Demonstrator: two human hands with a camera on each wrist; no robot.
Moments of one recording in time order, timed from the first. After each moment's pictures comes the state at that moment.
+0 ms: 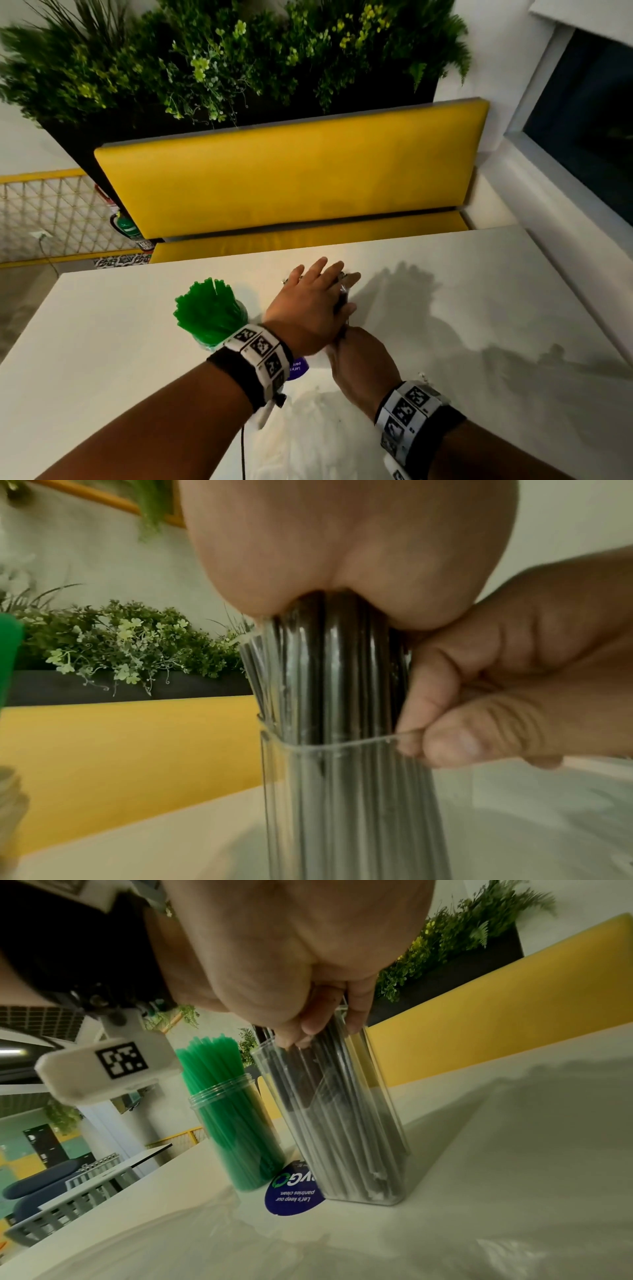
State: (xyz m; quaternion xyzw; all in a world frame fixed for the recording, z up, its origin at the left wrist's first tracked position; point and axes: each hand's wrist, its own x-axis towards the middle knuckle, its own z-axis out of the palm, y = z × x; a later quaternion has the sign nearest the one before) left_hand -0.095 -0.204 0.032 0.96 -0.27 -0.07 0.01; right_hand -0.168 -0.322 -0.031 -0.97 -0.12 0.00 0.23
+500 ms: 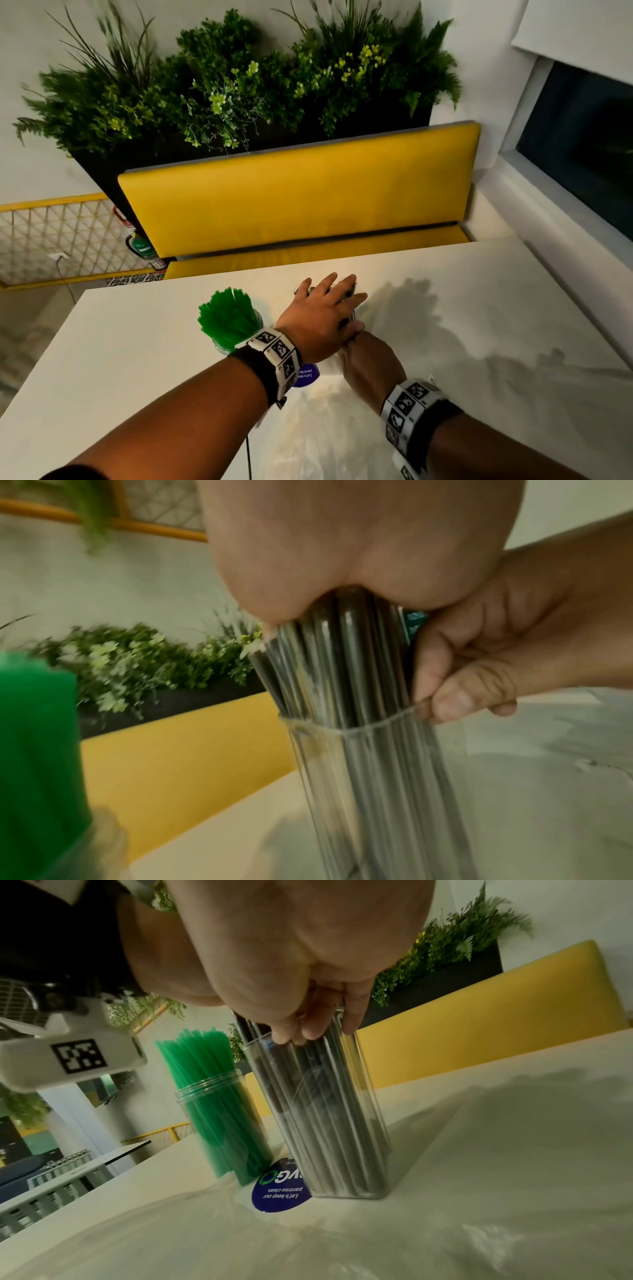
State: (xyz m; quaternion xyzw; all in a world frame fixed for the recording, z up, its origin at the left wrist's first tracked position) left_hand -0.106 -0.191 0.032 0.95 -0.32 -0.07 -0.01; right_hand -0.176 -0.316 -0.017 -0.96 -0.09 0.01 0.27
